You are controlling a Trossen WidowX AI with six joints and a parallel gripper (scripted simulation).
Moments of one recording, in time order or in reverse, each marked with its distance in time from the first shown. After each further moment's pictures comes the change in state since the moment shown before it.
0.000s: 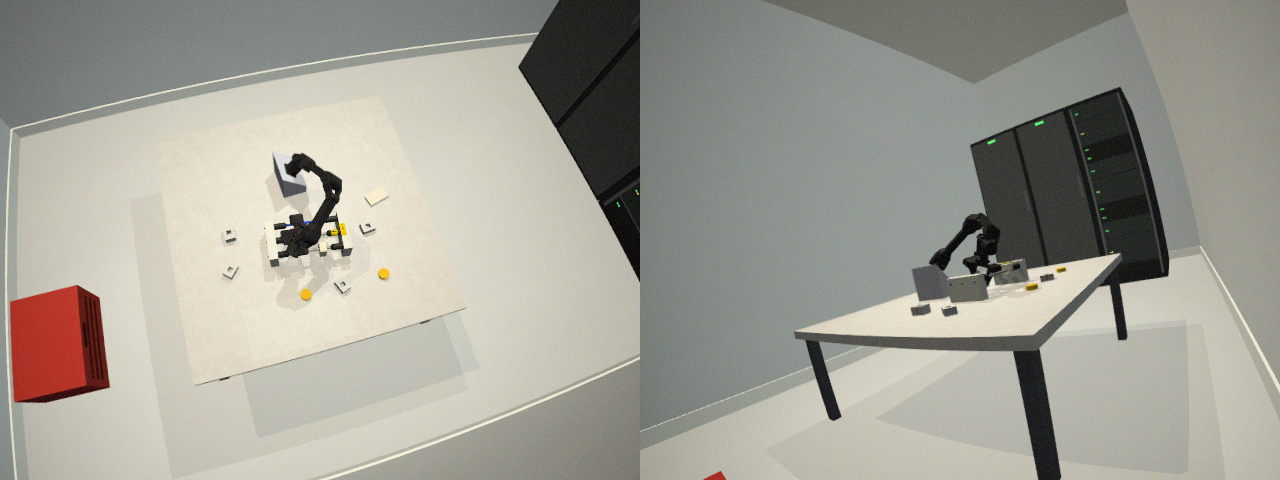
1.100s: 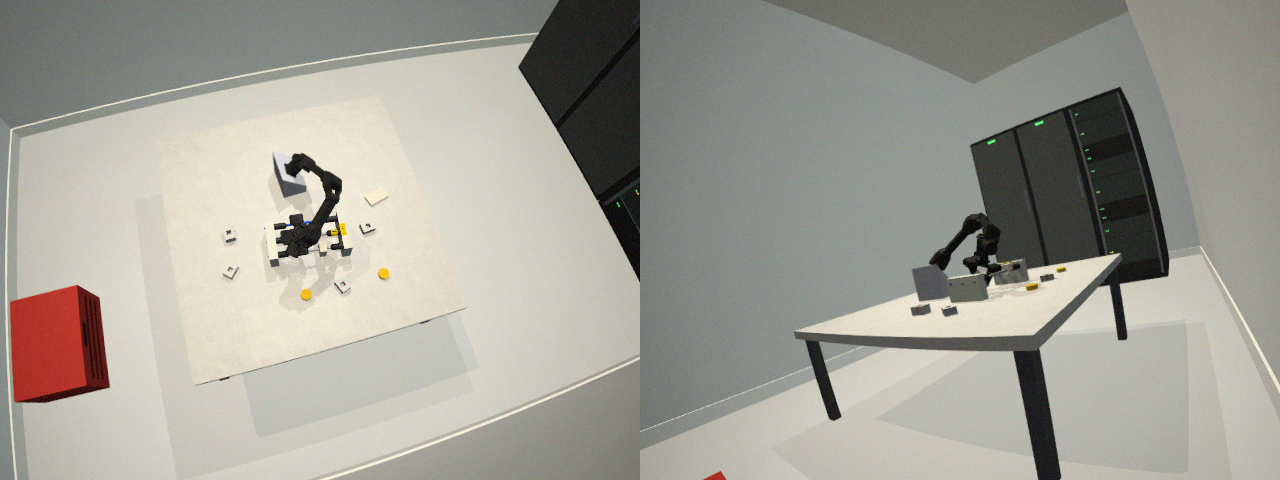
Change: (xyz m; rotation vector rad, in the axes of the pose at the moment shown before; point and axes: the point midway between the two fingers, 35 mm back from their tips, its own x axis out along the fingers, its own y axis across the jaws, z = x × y) arm 0.000 0.000 0.000 0.000 0.000 0.000
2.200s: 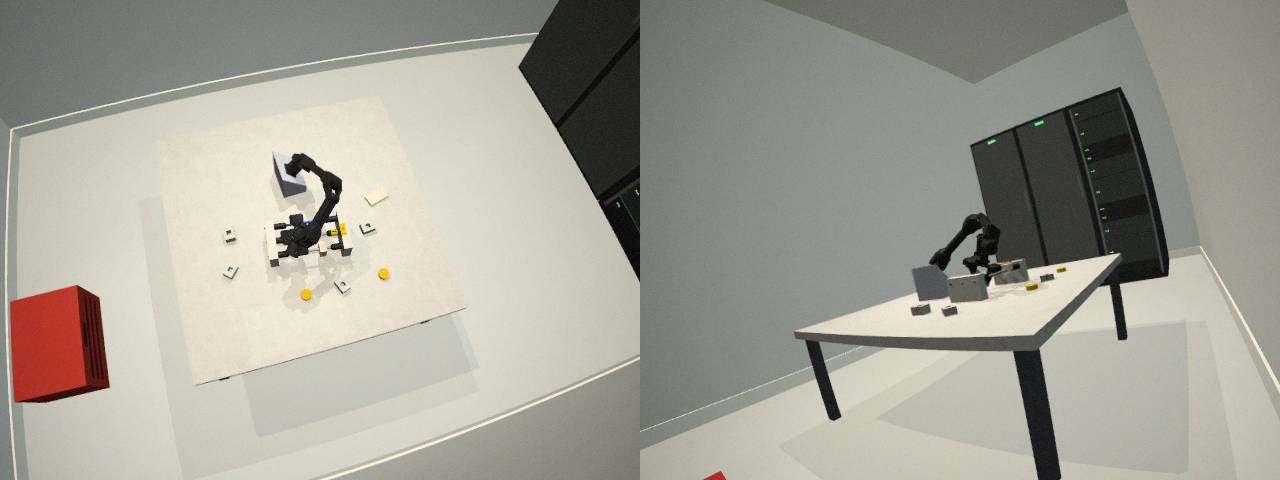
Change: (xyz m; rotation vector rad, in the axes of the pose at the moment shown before) arm 0.000 0.000 0.000 0.000 0.000 0.001
